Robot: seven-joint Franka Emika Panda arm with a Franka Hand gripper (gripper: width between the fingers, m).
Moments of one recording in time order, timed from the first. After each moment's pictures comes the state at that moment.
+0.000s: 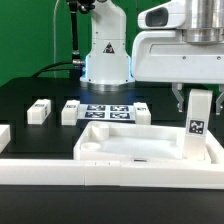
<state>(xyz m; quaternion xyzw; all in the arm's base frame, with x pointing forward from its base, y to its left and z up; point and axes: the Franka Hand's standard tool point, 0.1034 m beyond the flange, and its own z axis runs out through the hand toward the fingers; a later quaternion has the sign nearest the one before) 0.639 0.096 0.098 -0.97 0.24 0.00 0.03</state>
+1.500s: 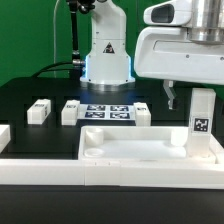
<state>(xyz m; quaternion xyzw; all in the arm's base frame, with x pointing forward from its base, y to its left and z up) 0.640 0.099 0.099 -0.98 0.22 -0.01 0.00</state>
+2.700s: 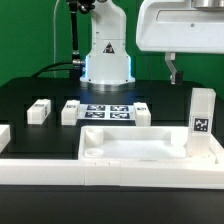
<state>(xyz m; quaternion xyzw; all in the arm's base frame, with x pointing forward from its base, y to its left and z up) 0.645 0.101 0.140 -0.98 0.20 -0.02 0.01</state>
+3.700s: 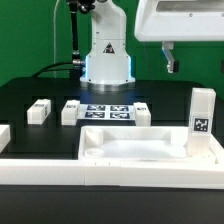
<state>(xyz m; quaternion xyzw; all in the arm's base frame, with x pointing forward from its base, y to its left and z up) 0.603 0.103 0.148 -1.00 -0.01 -0.04 0.01</state>
